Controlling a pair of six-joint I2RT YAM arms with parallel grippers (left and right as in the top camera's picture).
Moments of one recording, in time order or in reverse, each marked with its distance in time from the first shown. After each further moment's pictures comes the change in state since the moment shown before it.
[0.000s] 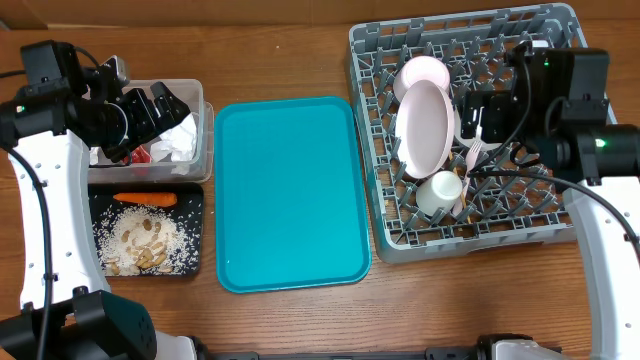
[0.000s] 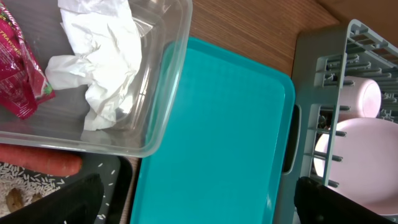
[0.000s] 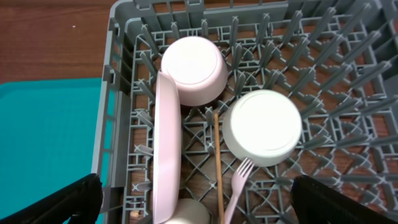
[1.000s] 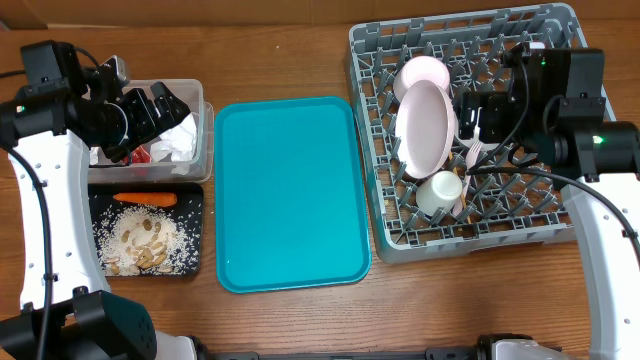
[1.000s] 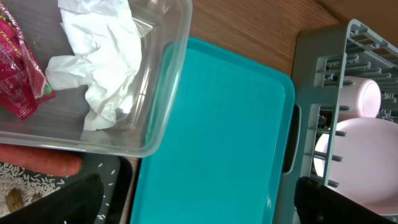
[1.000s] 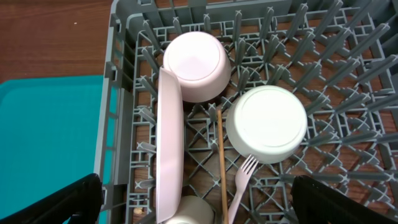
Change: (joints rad) left arm 0.000 0.000 0.000 0.000 0.000 0.000; right arm 0.000 0.005 0.000 -0.009 -0.011 0.009
